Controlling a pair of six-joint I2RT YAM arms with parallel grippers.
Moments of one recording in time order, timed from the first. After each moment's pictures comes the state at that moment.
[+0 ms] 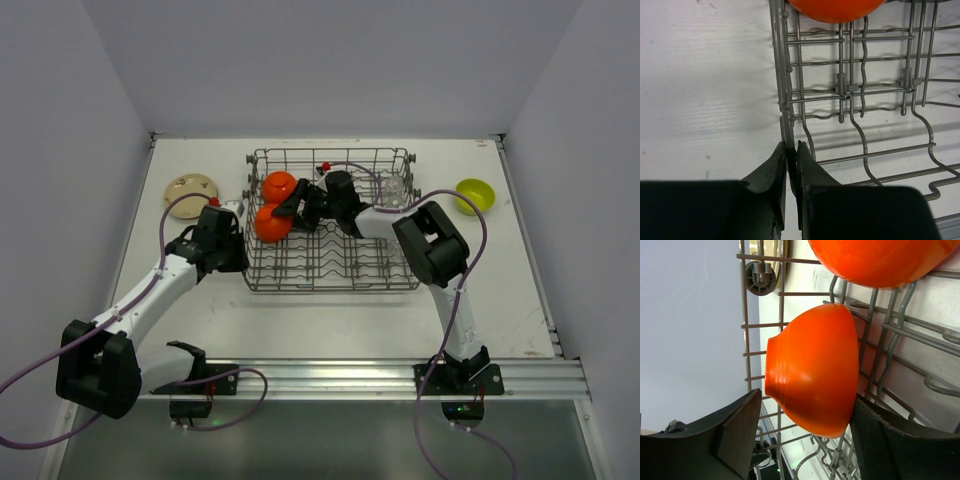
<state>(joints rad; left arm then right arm) -0.32 1.18 0.77 -0.54 0.03 -0.36 0.60 2.24 1.43 0.39 -0.54 1.10</state>
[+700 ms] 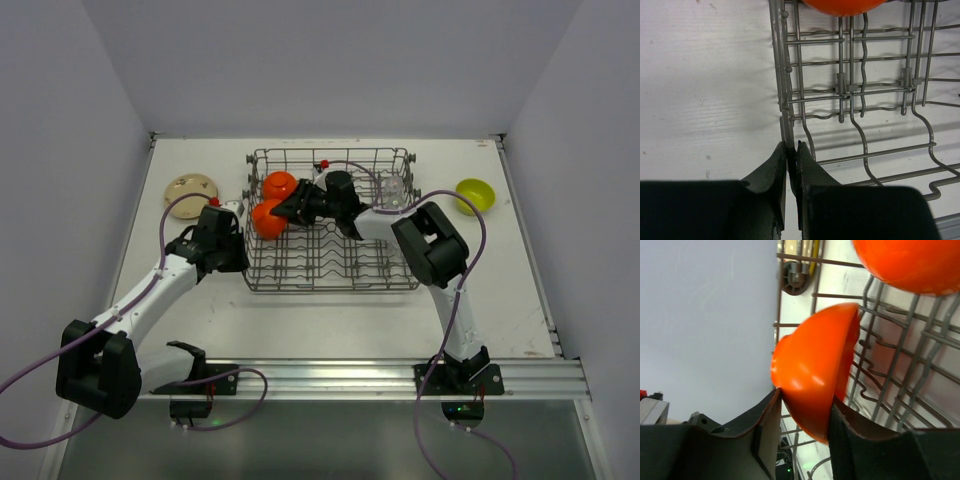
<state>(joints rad) -0.32 1.18 0.77 -0.54 0.03 -0.36 0.61 2.24 1.41 0.51 -0.56 1.16</state>
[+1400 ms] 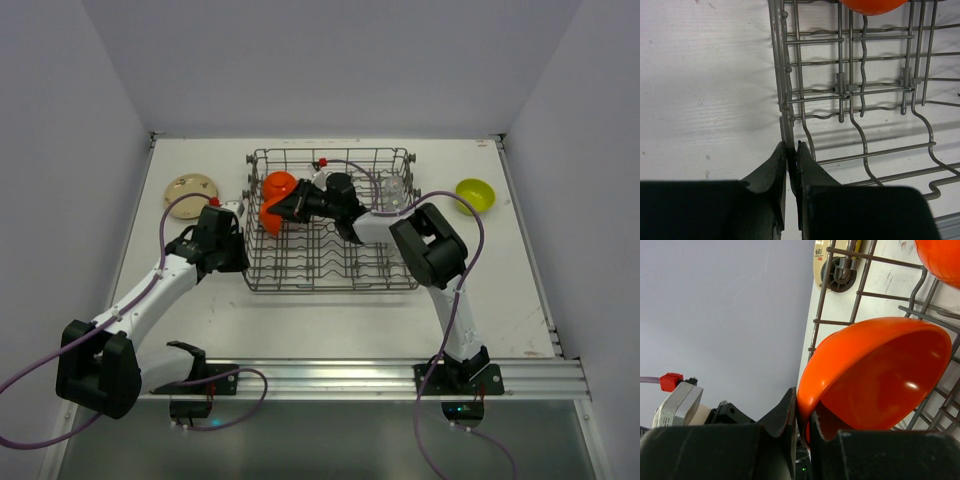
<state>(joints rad) -0.32 1.18 0.77 -0.54 0.04 -0.36 0.63 2.24 1.39 0.68 -0.59 1.24</state>
